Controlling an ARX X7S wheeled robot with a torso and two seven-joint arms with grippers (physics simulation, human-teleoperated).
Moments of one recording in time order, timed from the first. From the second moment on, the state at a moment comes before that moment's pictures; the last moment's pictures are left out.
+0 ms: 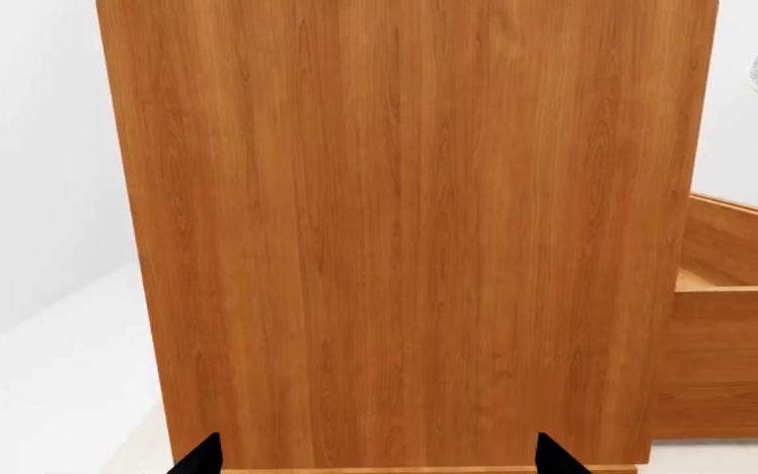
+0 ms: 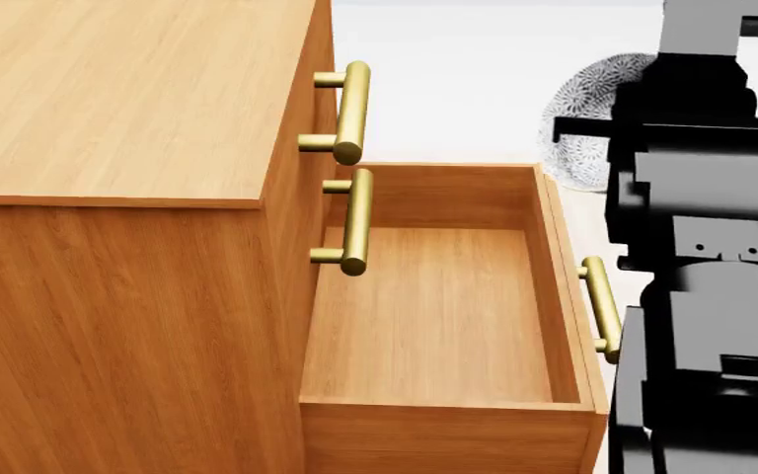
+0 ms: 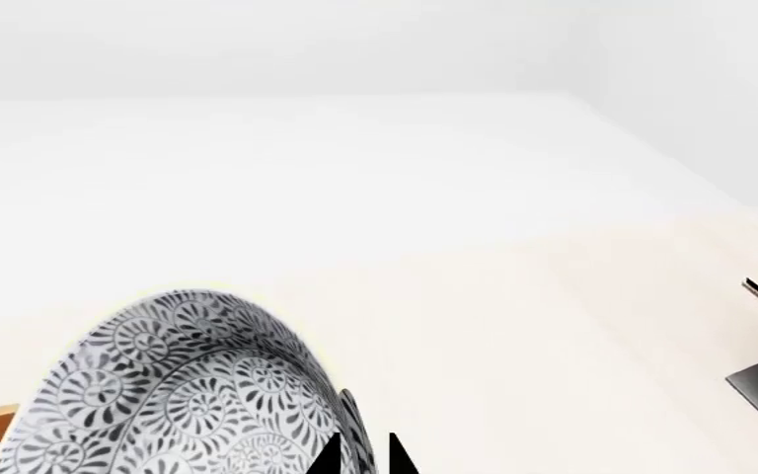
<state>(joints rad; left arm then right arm) 0.41 -0.43 0.34 0.36 -0.18 0.25 -0.47 1.56 0.16 -0.11 1.30 0.06 0.60 0.20</state>
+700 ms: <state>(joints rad) 0.41 -0.44 0.34 0.36 -0.18 0.25 -0.48 1.53 0.09 -0.09 1.31 0.01 0.62 0.09</state>
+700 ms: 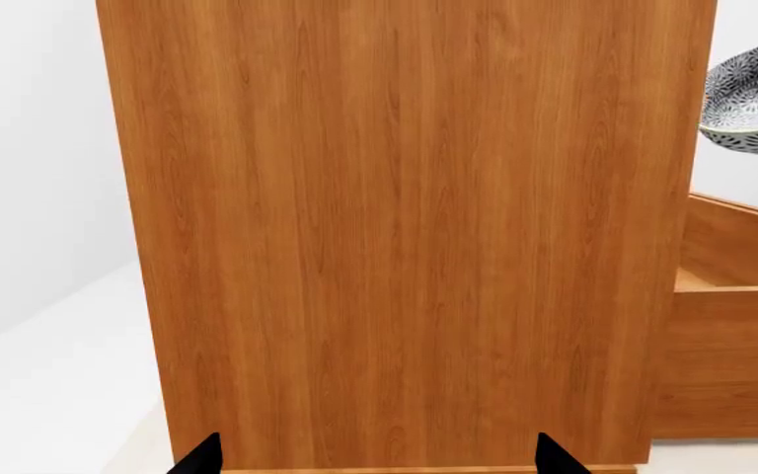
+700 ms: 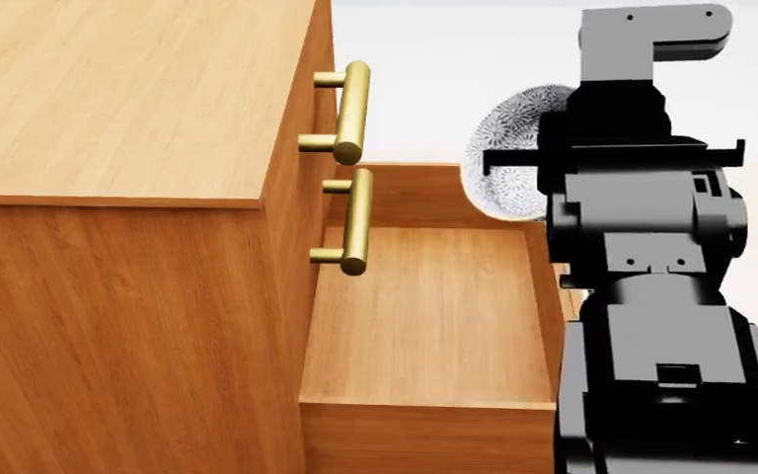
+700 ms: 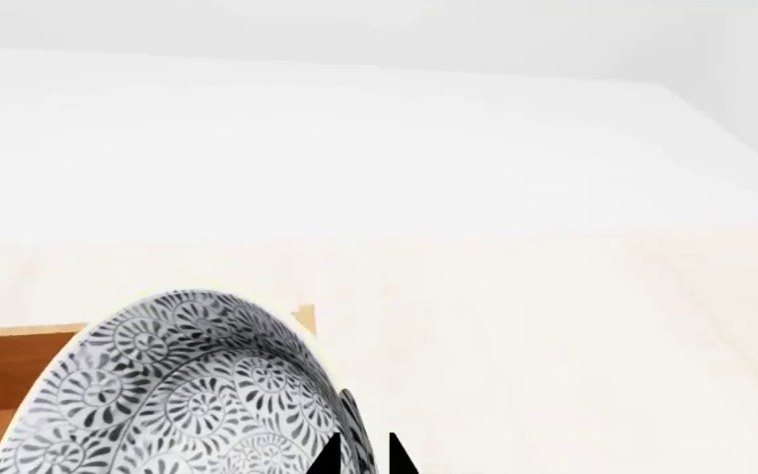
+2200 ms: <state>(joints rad) 0.40 -0.45 0.36 0.37 -0.18 0.25 -0.49 1.41 0.02 -0.09 1.31 0.01 0.70 -0.06</state>
